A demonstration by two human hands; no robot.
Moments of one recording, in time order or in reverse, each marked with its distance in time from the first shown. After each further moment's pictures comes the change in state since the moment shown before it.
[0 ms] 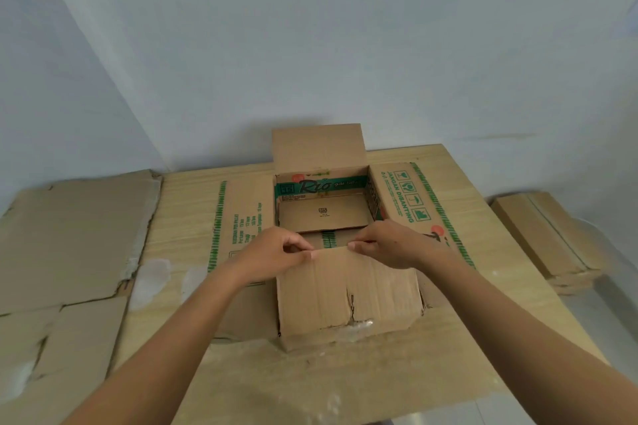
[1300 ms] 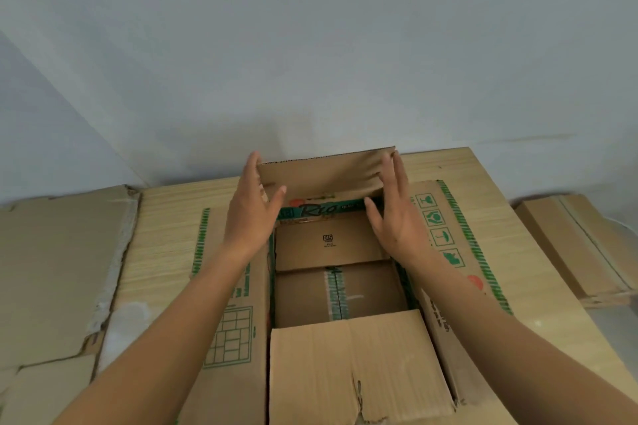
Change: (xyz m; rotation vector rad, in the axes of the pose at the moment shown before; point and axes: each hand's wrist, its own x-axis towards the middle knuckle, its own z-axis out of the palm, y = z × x) left_hand 0.136 -0.036 -0.054 -0.064 0.672 -0.056; right_hand 0.133 0.070 -0.014 0.079 0.894 -0.006
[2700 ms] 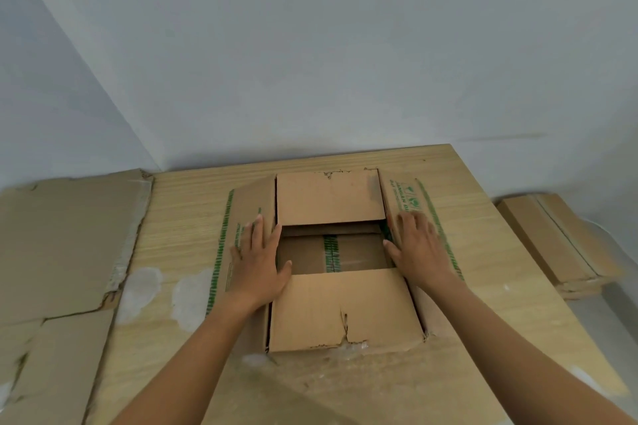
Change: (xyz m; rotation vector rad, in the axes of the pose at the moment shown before) left_hand -0.130 -0.034 0.006 0.571 -0.423 -0.074; right_hand -0.102 0.011 -0.038 -0.392 -0.312 0.298
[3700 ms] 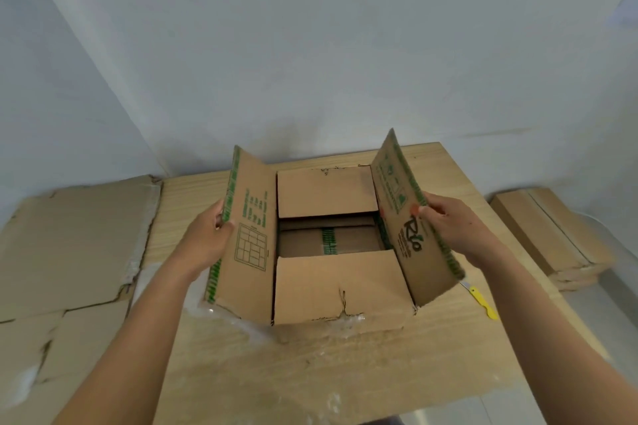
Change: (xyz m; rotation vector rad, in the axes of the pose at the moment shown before) left_hand -0.048 -0.020 -0.096 -0.743 0.115 -0.032; right_hand -0.043 0.019 -0.097 0.767 -0.178 0.048
